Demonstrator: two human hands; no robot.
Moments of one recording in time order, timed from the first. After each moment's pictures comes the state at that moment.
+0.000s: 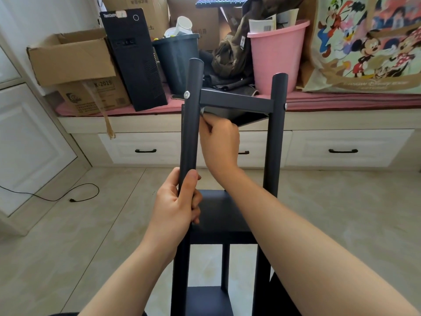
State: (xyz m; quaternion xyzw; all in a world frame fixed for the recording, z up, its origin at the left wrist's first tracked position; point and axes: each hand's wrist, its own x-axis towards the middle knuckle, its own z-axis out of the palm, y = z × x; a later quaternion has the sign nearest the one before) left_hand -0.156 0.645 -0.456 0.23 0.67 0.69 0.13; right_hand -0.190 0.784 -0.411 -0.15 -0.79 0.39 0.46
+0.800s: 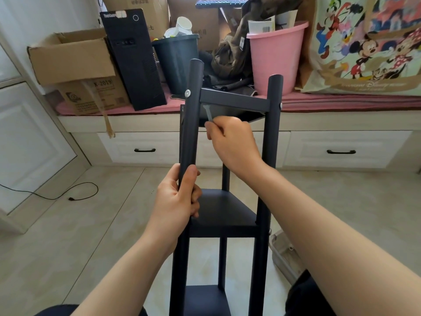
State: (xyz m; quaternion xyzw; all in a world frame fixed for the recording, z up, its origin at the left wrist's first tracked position) left_hand -0.158 0.654 -0.454 0.23 0.68 0.68 0.12; right_hand -0.152 0.812 -0.399 -0.10 -0.86 0.36 0.35
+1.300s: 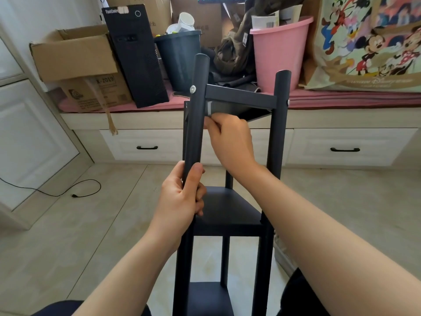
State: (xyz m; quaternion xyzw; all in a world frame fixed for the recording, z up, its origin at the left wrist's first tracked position) left_hand -0.155 0.655 -0.453 0.24 0.68 0.68 0.12; right_hand -0.170 0.805 -0.409 -0.12 -0.85 0.33 0.39
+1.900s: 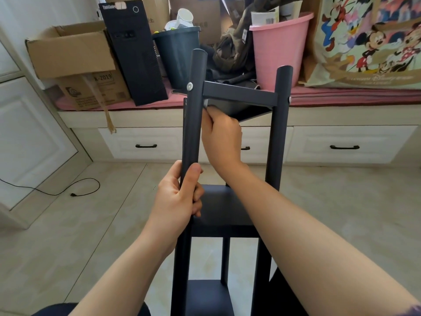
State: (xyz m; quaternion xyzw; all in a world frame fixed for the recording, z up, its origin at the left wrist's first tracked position) left_hand -0.157 0.647 -0.453 0.24 0.67 0.69 0.14; right_hand -0.188 0.789 -0.415 -0.13 -0.80 0.34 0.47
